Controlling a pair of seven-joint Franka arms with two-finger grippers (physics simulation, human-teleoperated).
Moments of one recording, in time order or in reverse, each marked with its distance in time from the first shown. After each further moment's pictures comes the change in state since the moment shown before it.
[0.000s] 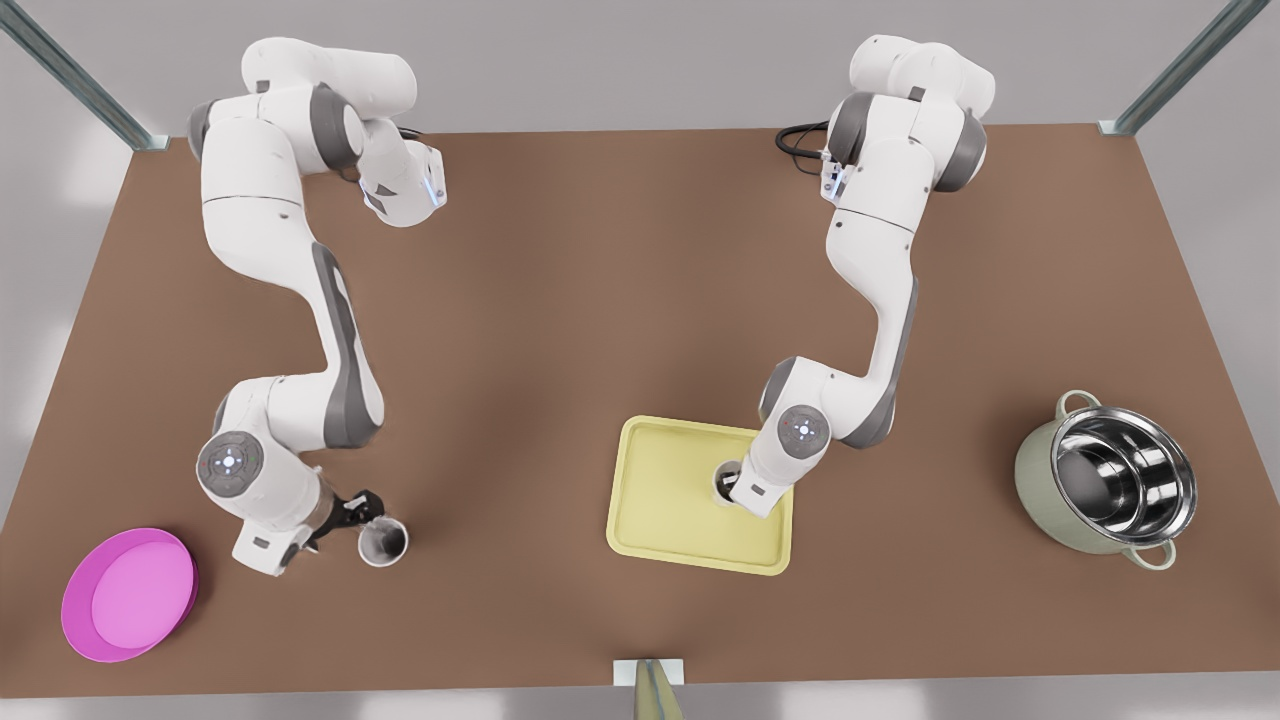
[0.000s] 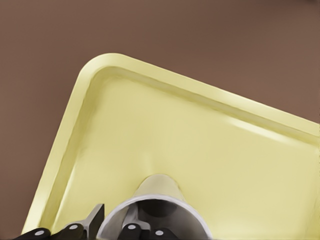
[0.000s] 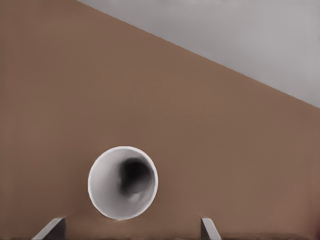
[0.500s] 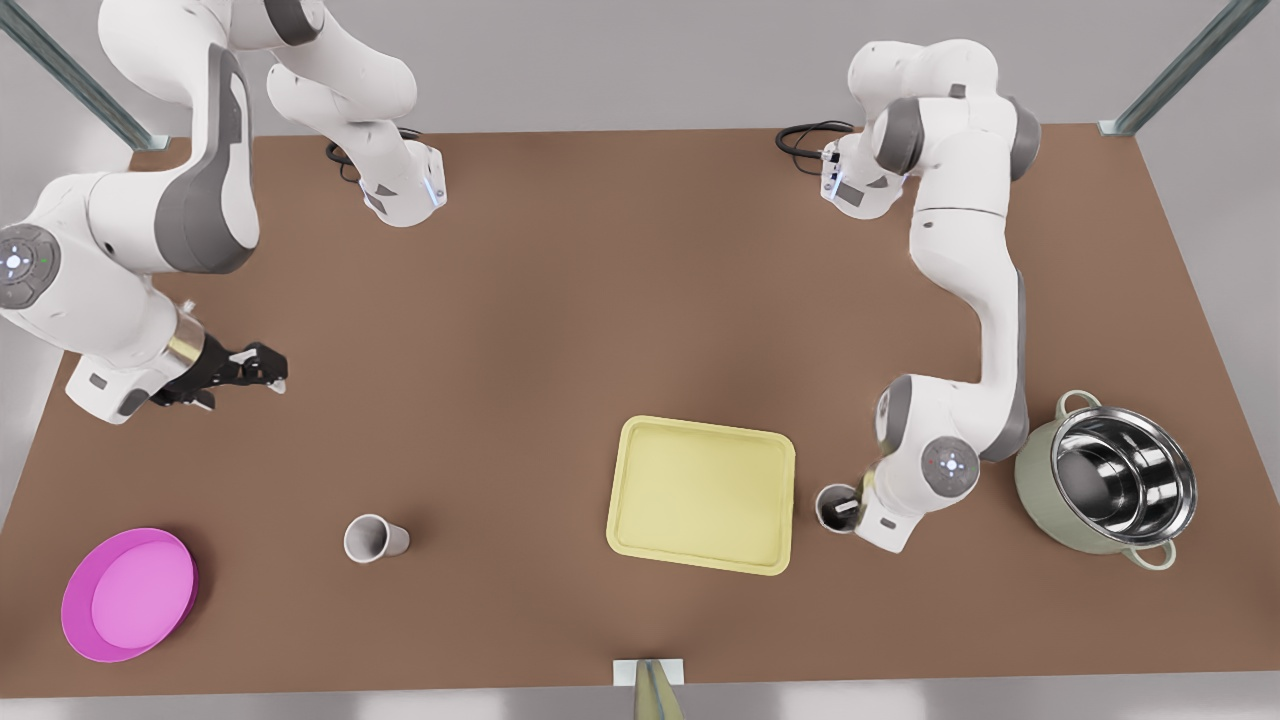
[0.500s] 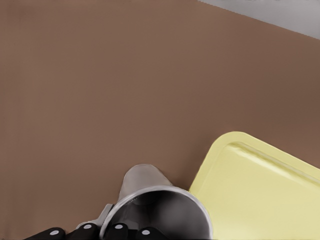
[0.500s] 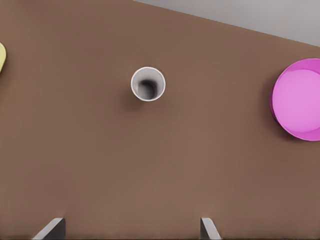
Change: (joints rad) left arm 0.249 -0.055 0.019 0.087 0.011 -0.215 0.110; right arm -0.094 -0.457 0.027 -0.173 0.012 -0.425 0.090
